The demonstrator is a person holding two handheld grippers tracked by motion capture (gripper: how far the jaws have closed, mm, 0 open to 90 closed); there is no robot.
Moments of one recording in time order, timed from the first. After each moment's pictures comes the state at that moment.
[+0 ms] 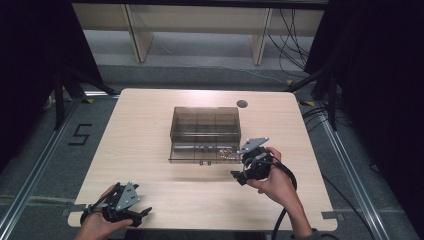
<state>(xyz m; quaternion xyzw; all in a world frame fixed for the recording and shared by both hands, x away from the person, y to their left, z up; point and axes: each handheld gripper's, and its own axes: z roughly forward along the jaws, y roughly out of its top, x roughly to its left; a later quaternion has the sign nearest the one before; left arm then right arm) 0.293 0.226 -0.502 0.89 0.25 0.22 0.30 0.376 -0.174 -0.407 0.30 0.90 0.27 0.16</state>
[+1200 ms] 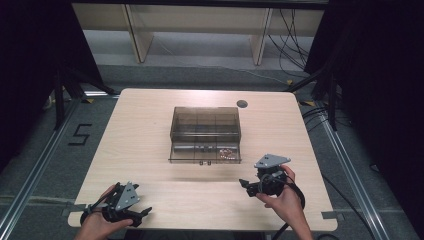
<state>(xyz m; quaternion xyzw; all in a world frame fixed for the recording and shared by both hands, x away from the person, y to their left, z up) 0.293 0.226 -0.502 0.89 0.25 0.22 0.31 0.345 -0.210 -0.443 0.37 0.85 0.34 0.16</state>
